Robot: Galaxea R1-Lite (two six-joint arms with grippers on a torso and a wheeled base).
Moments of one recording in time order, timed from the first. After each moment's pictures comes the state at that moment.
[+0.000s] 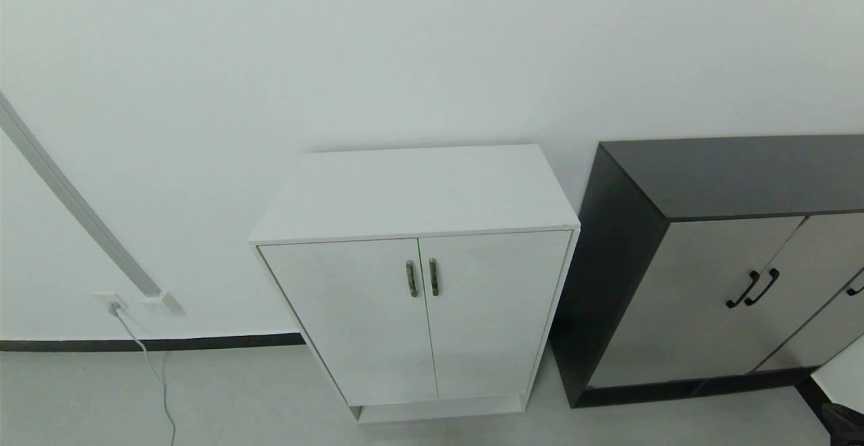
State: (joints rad) left arm 0.00 0.00 0.00 0.01 0.00 -0.01; right arm 0.28 1.06 -0.02 -0.55 -0.48 0.01
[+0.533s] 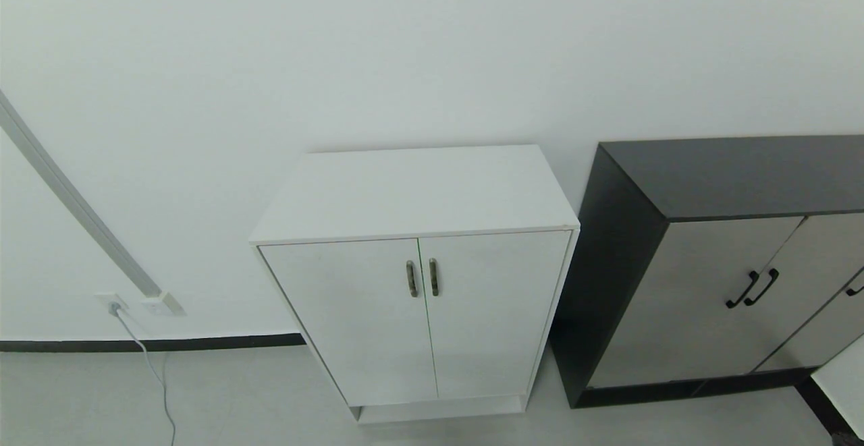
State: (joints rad) left arm 0.00 0.00 0.00 0.01 0.00 -0.01; right arm 0.28 0.79 -0.05 -0.27 -0.29 0.01
